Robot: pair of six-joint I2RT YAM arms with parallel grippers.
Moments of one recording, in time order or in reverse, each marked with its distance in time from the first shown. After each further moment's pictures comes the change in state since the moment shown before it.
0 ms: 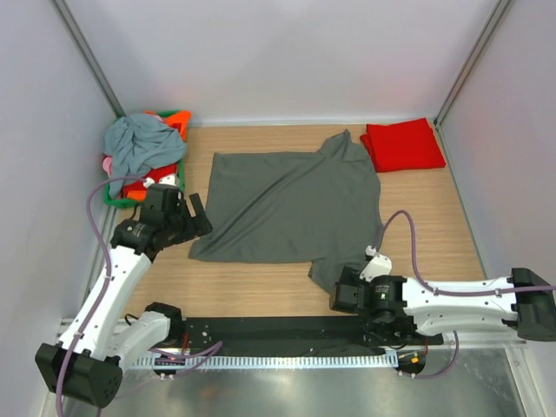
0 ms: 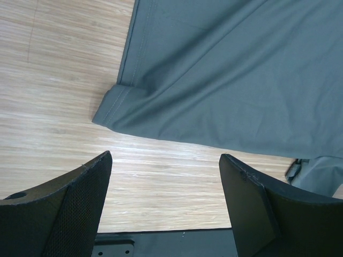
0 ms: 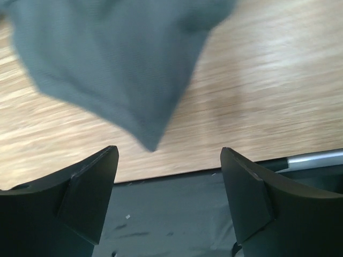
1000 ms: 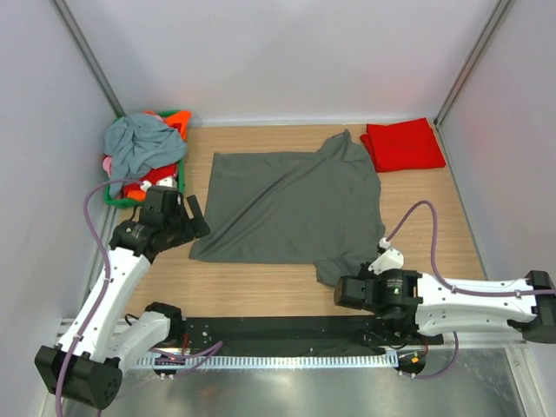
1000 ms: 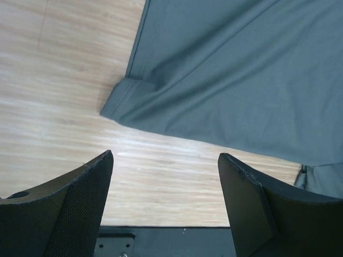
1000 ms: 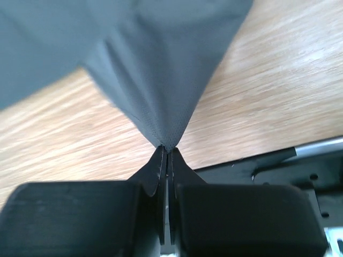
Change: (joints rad) left arm 0.000 -0.022 -0.002 -0.023 -0.031 -0.020; right arm 0.002 -0.107 0.030 -0.094 0.065 0.156
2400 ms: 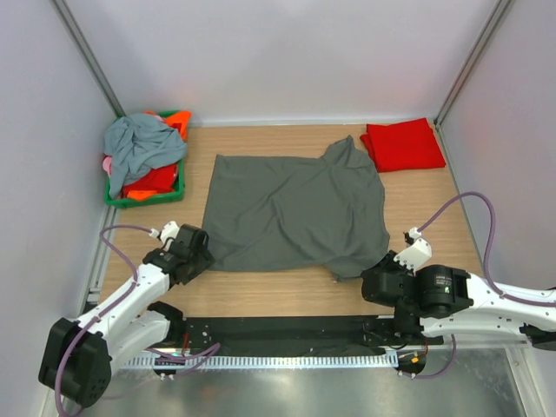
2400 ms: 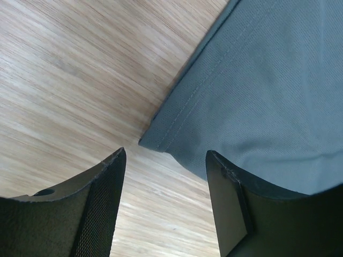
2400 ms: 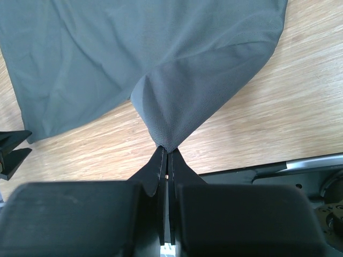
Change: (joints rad) left arm -0.157 0.007 -0.478 0.255 -0.233 -0.470; right arm 0.013 -0.225 0.196 -0.258 0.141 -0.035
